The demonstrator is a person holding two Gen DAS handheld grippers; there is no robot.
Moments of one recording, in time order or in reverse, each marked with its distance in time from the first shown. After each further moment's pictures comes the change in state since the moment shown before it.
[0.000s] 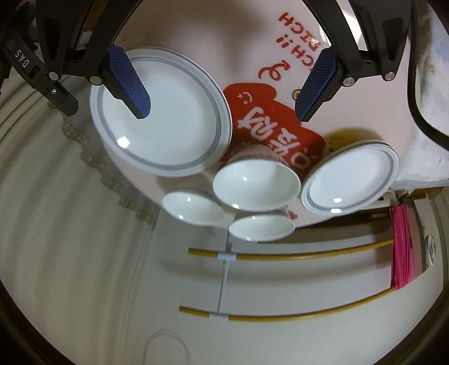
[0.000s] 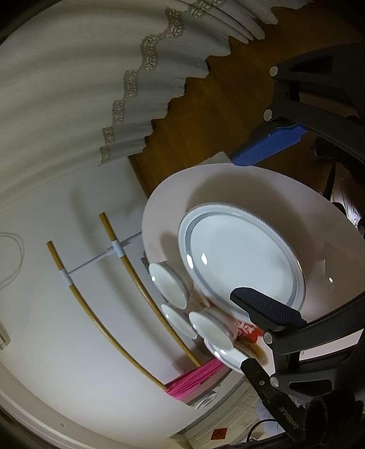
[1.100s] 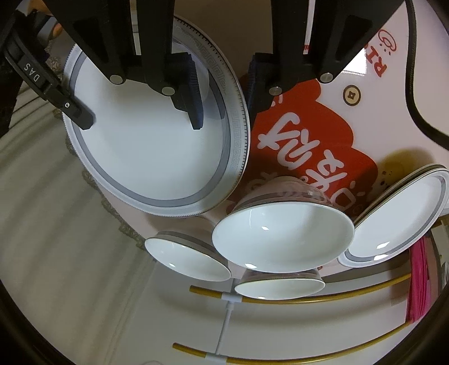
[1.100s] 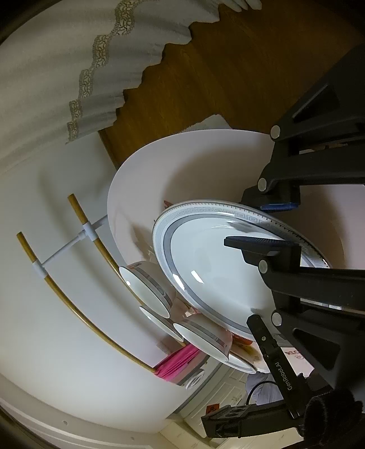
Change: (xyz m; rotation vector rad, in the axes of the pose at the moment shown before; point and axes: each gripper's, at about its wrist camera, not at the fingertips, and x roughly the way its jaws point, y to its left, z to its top) left arm 0.112 0.006 0.002 -0.053 0.174 -0.078; right arm 0.079 -0.025 0.003 0.033 0.137 0.156
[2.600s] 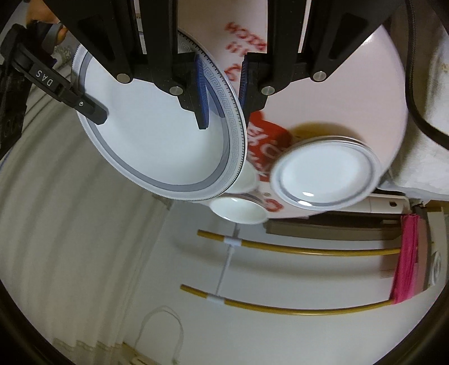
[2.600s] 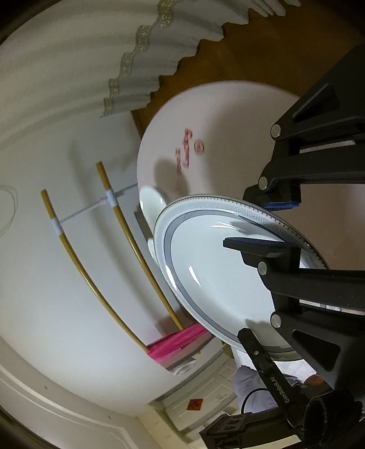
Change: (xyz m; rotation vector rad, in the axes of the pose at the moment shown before) left arm -0.178 0.095 -0.036 -0.016 -0.270 -0.078; right arm -0.054 0.123 -0.025 -0.158 -0.099 0.037
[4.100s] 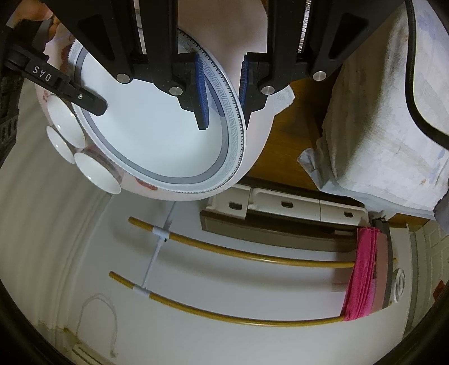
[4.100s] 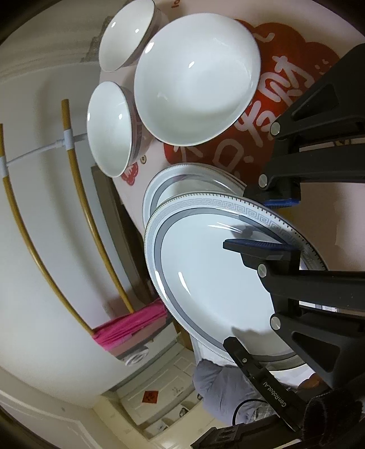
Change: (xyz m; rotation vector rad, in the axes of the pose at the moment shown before) left arm 0.073 0.199 0.082 -0.096 0.021 0.183; right arm 0.207 0.163 -0.017 -0.101 0.240 0.057
